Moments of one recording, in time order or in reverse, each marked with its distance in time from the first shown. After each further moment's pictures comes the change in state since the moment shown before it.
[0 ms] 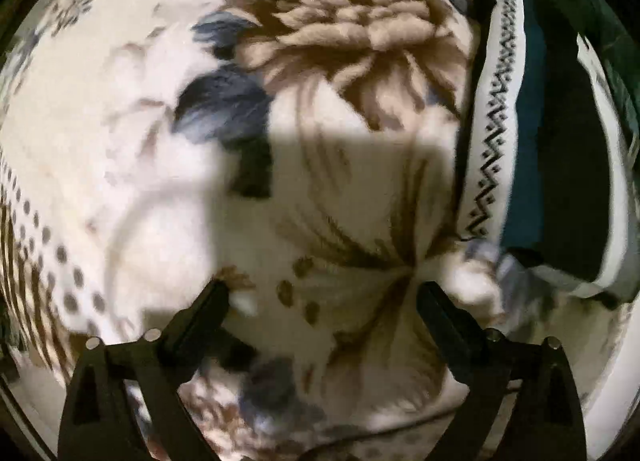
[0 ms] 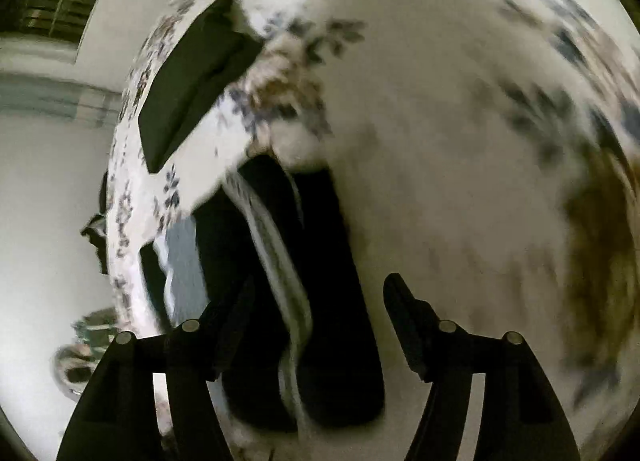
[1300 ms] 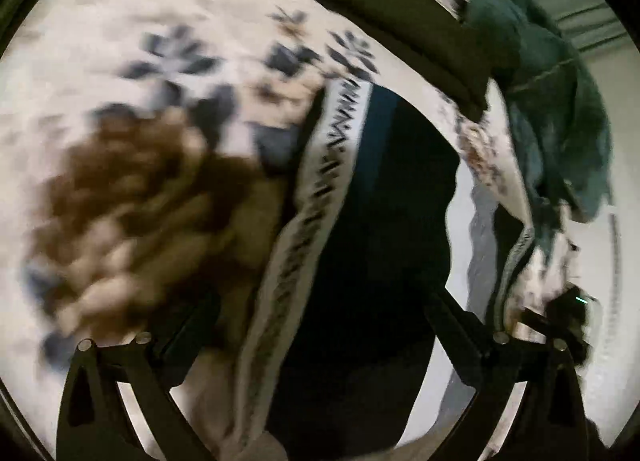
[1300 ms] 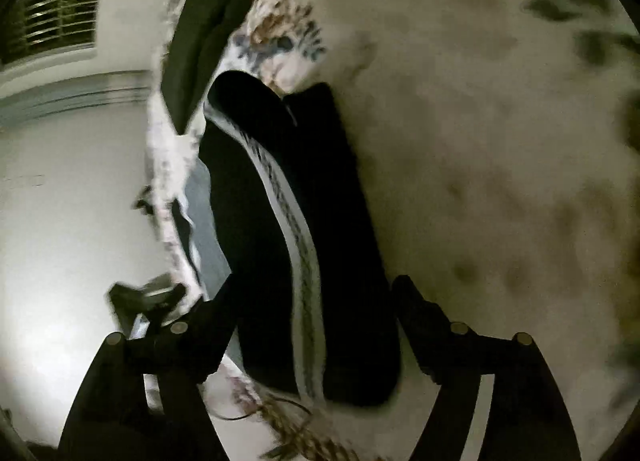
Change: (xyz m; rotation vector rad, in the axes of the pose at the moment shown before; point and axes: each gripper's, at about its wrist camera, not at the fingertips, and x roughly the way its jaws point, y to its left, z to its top) left arm -0.011 -0.076 0.138 0.070 -0.025 -0.451; right arm 0.034 -0.077 -0.033 0.130 0.285 0.319
